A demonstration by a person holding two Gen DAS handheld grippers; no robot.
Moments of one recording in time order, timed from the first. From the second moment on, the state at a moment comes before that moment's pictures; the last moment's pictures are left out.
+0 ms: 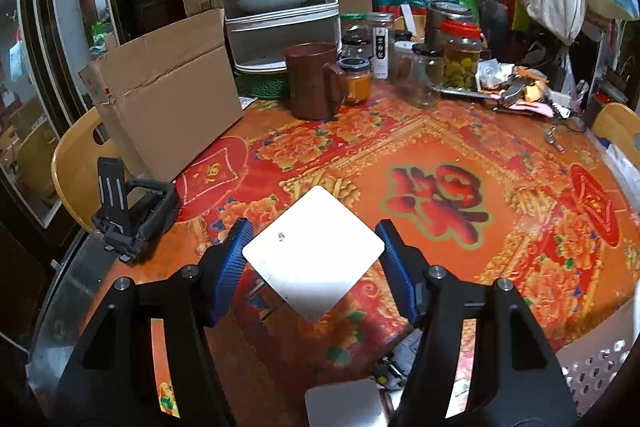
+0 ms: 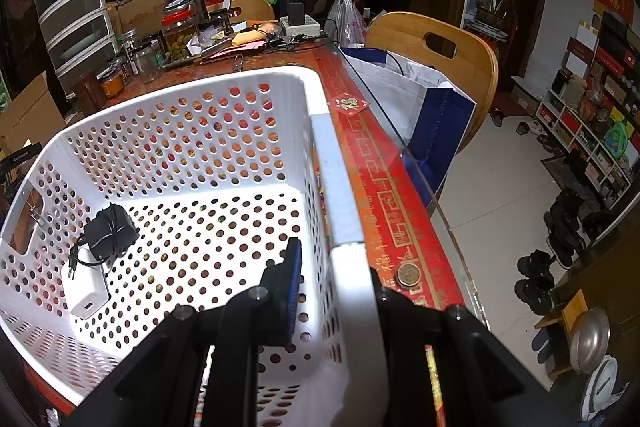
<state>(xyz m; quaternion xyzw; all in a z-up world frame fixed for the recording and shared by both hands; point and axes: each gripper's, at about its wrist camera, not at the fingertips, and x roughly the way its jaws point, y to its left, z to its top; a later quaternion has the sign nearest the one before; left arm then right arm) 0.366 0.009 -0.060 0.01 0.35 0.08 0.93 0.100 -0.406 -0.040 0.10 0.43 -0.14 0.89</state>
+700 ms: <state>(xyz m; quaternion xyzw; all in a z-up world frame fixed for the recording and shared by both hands) 0.285 -0.060 0.008 0.06 0.31 0.02 0.95 0.100 -0.407 -0.041 0.10 0.42 -0.13 0.89</state>
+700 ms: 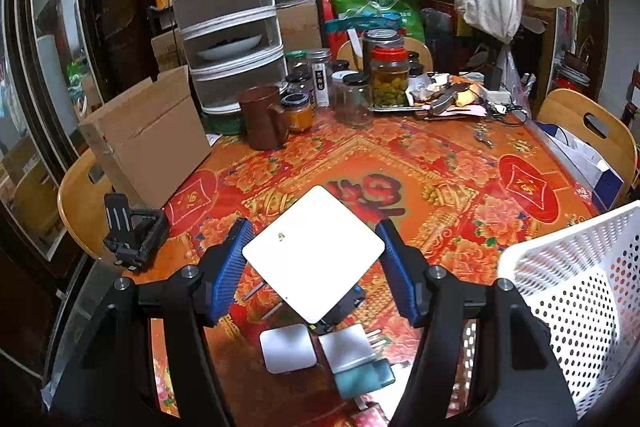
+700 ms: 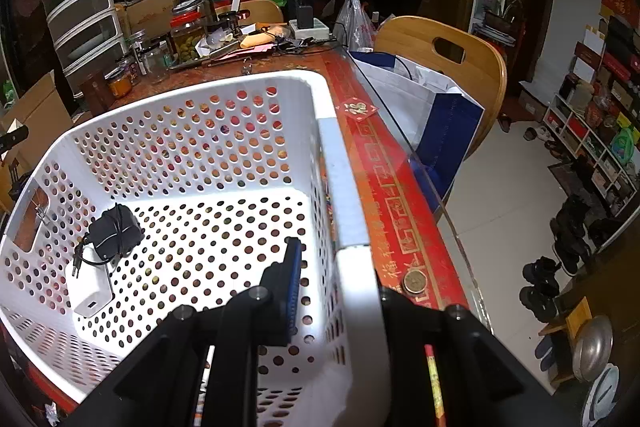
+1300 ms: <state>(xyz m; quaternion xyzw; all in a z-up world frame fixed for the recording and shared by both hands) 0.246 -0.134 0.029 0.10 0.30 -0.03 0.95 0.100 -0.409 -0.041 0.10 0.41 -0.11 0.90</state>
